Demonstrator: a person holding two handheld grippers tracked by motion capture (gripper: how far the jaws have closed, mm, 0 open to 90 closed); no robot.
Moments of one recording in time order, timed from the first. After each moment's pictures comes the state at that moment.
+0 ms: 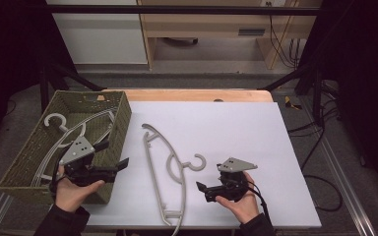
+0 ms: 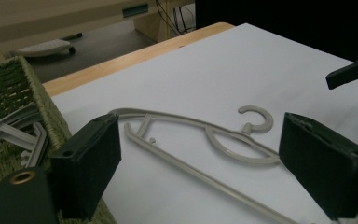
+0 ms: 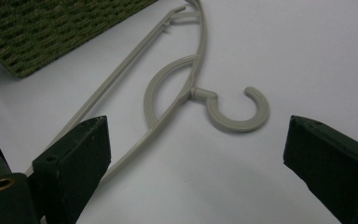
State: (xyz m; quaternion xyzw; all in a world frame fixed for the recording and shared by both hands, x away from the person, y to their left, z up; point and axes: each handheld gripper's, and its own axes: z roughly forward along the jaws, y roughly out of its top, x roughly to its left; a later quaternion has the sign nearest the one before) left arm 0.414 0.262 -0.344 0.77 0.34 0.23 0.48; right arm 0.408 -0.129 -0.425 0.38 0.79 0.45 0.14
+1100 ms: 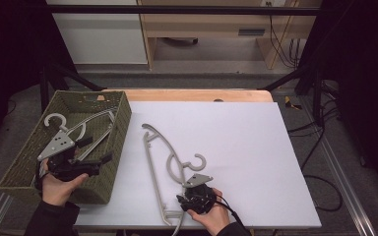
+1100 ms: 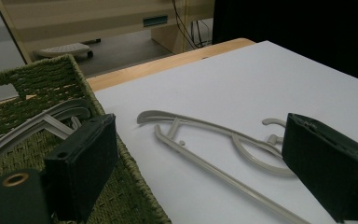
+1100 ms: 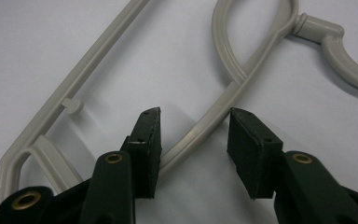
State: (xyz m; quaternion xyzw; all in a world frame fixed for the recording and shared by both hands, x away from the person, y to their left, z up) left arm 0.421 0.299 -0.343 0.74 0.38 0.24 0.50; right arm 0.398 -0.053 -0.476 0.37 0.85 0.35 0.12
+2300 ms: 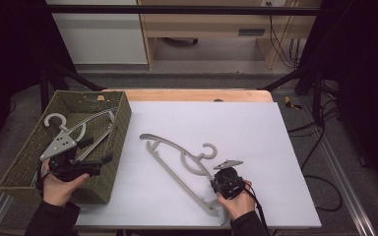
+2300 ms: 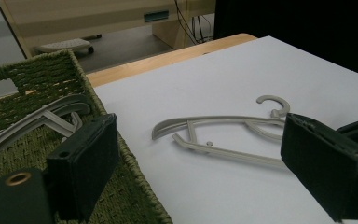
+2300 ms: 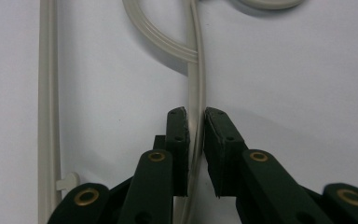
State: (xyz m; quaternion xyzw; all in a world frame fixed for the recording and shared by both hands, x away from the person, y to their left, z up) left arm 0.422 0.297 -0.345 0.74 0.38 0.24 0.50; right arm 0.427 -0.127 -0.461 0.49 0.82 0.28 0.13
